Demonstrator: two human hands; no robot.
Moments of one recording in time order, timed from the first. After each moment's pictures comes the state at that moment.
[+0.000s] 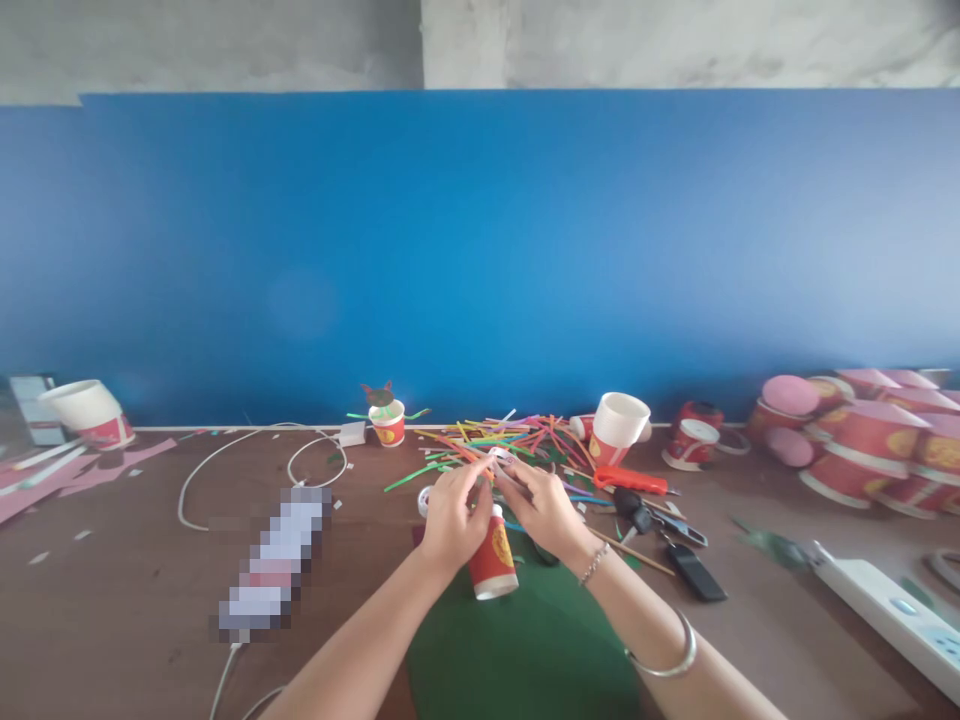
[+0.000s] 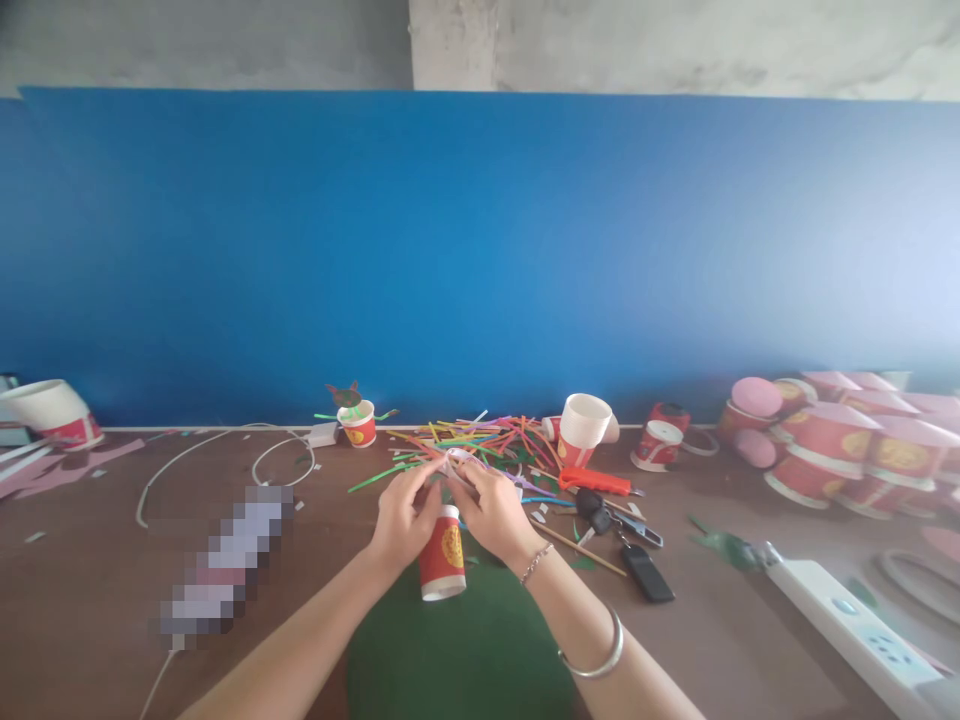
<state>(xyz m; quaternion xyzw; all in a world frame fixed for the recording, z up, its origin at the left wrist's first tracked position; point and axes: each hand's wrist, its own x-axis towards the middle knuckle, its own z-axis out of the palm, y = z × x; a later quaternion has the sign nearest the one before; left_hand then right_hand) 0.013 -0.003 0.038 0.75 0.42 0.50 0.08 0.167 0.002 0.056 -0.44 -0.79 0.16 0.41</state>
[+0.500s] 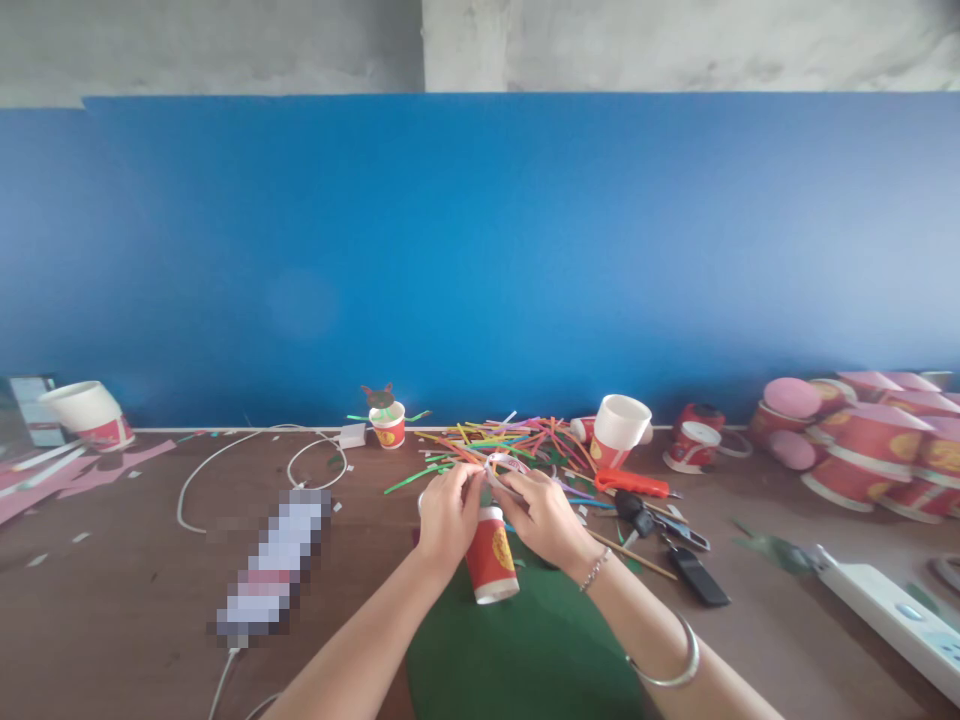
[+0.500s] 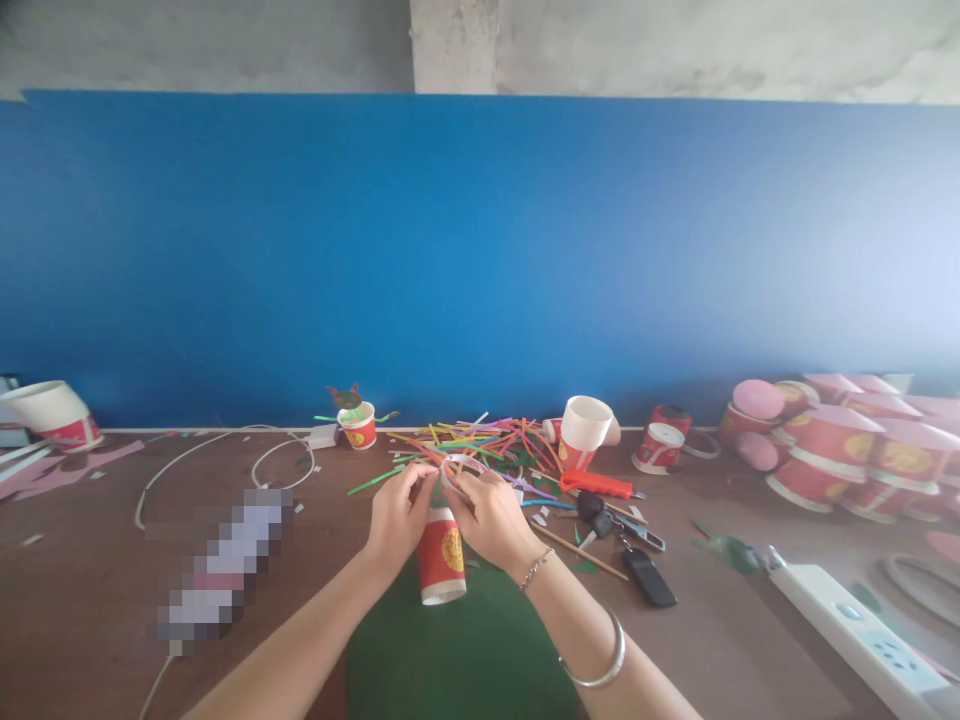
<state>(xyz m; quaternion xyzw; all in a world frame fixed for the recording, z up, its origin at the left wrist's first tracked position) 0.011 0.000 0.041 0.71 0.52 0.47 0.08 0.166 -0.002 0.062 -0.42 -0.83 0.06 0.36</state>
